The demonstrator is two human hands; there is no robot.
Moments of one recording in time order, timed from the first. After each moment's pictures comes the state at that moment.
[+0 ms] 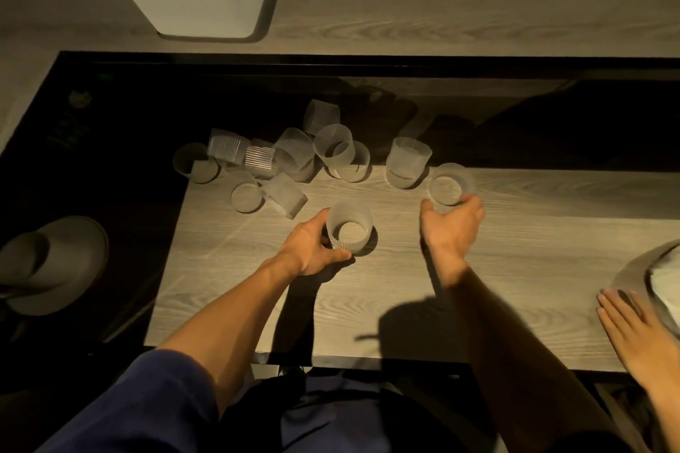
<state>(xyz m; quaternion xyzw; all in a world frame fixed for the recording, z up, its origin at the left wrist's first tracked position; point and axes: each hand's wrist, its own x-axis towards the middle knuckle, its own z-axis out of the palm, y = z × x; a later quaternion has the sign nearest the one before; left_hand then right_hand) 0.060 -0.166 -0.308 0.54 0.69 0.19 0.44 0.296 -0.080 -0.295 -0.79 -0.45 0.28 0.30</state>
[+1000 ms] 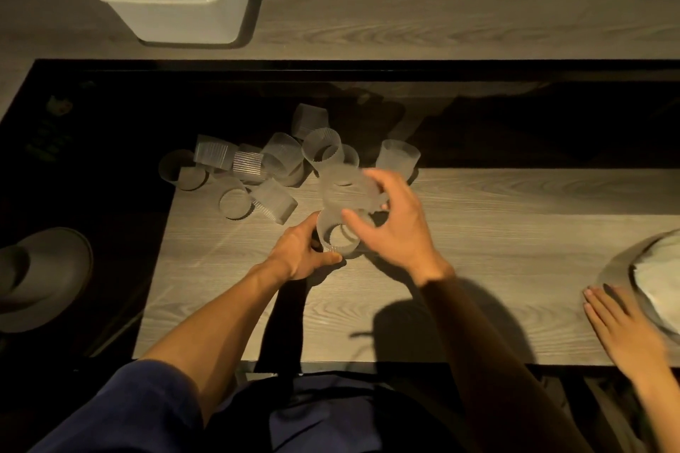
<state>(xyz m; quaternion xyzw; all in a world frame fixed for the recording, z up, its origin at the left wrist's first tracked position) 0.057 -0.165 -0.314 0.52 0.69 0.20 0.46 0.258 -0.110 -0.230 -0.46 -0.75 0.36 0.30</state>
